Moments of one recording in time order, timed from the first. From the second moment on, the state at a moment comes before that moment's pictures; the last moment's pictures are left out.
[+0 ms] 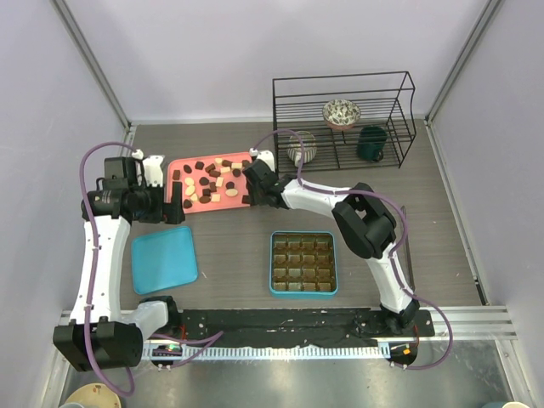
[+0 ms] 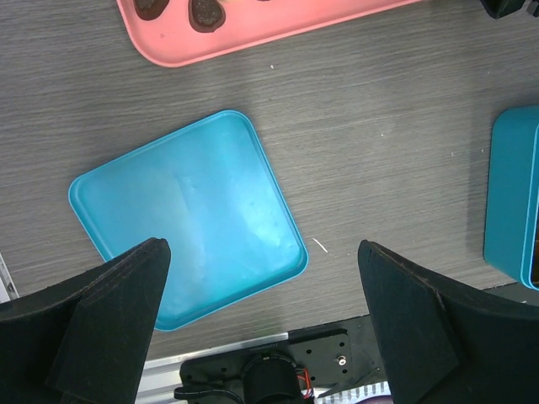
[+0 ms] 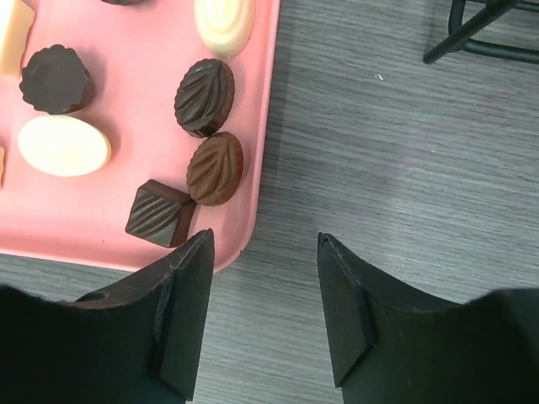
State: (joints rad) left arm 0.09 1.09 1.18 -1.07 0.24 0.14; right arm 0.82 2.17 1.60 -0.28 0.36 0.47
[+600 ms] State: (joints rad) left arm 0.09 1.08 1.18 -1.07 0.23 0.16; right arm 0.80 2.24 1.68 -0.28 0.37 0.47
